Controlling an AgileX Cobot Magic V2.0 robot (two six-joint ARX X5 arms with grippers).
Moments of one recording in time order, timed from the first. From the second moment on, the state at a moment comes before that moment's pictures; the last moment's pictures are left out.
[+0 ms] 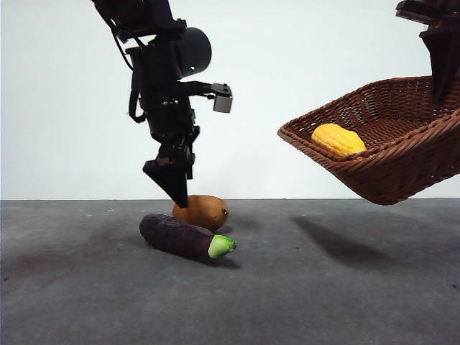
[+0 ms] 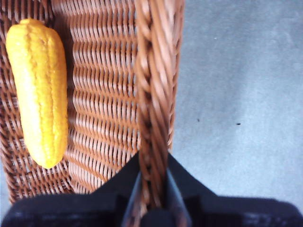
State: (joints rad) left arm -0.51 2.06 1.72 -0.76 -0.08 1.03; right arm 0.04 1.61 1.60 -1.22 -0.21 -0.06
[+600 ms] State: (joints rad) left arm -0.52 2.11 1.72 -0.66 -0.03 1.05; right arm 0.03 1.61 1.60 -1.22 -0.21 -0.07
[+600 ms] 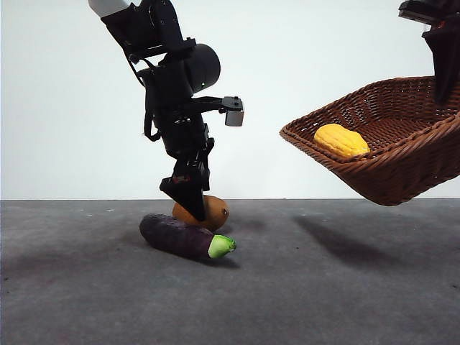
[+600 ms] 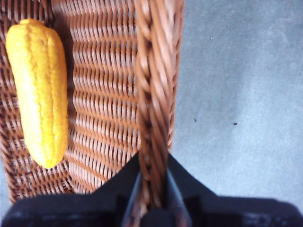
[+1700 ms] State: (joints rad) left arm -0.50 2.17 1.73 -0.64 -0.02 1.03; right arm 0.03 1.61 1.60 -1.21 -0.21 -0.08
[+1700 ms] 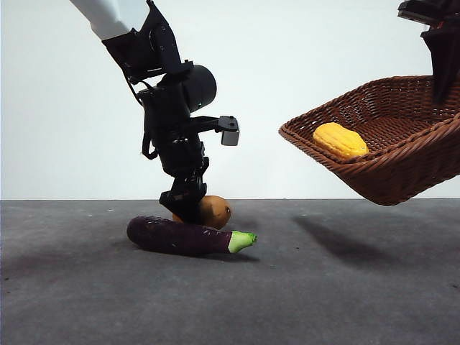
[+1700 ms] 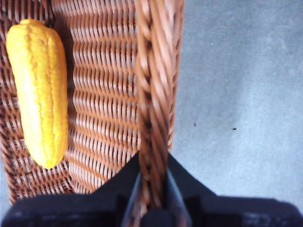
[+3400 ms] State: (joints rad) left arm -0.77 2.13 2.20 -1.23 0.41 -0.09; right arm 0.03 1.61 1.60 -1.23 -0.21 0.01
